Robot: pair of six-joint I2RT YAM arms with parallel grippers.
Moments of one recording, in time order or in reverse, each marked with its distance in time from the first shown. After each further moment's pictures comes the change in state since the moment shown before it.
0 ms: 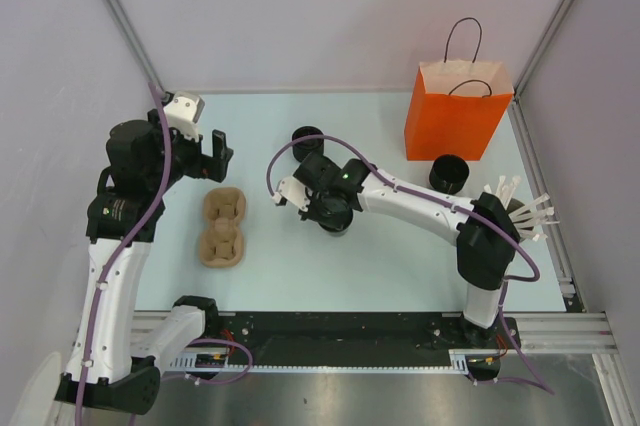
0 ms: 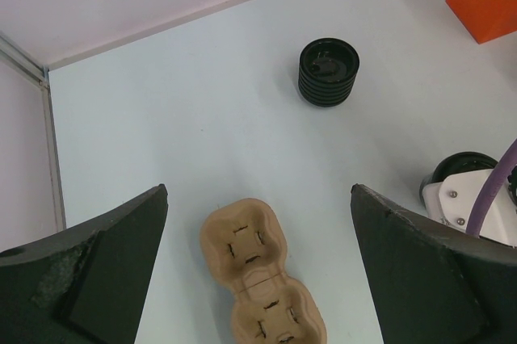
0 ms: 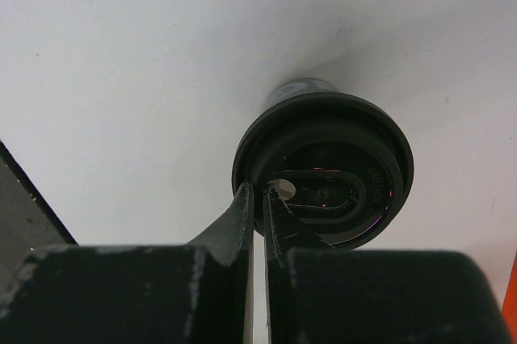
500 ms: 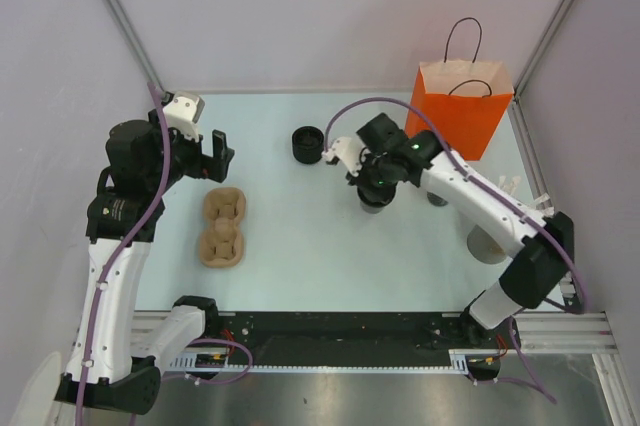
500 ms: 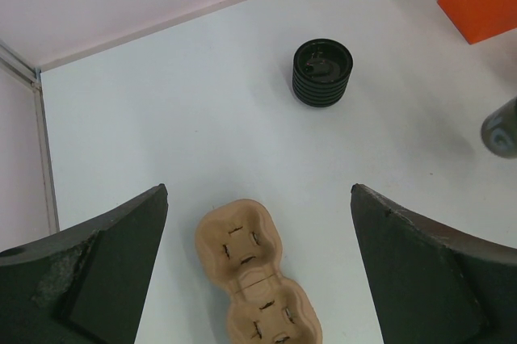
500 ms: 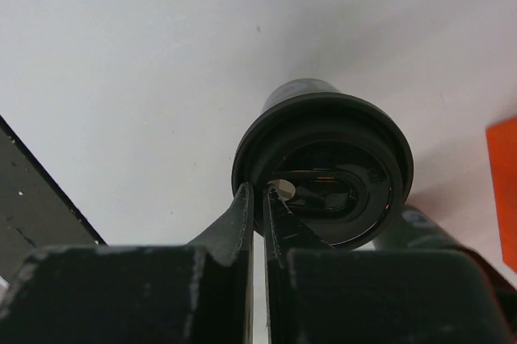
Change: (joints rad) left arm 0.003 0.000 0.000 0.000 0.018 -0.007; right arm -0.232 -0.215 -0.027 -0.122 -0.088 -0.049
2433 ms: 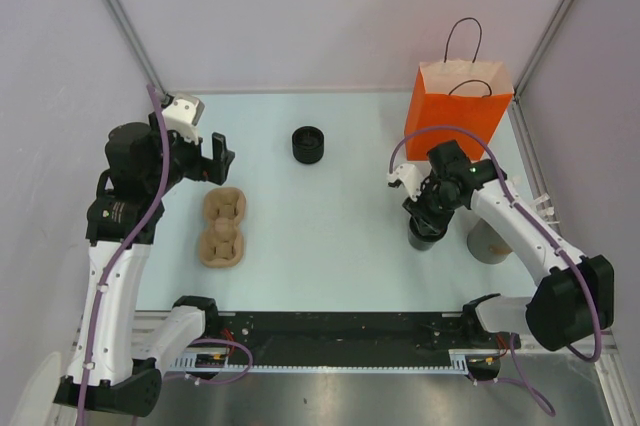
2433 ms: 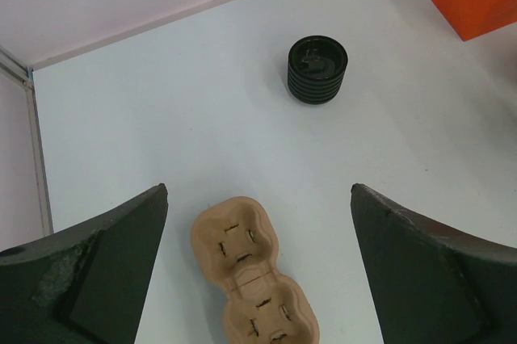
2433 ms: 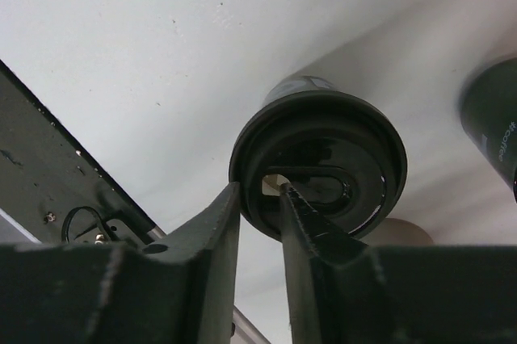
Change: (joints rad) left arm 0.011 -0.013 -0.016 -0.001 0.026 -0.001; right arm -0.396 -0.320 -0.477 -0.018 -0.183 -0.168
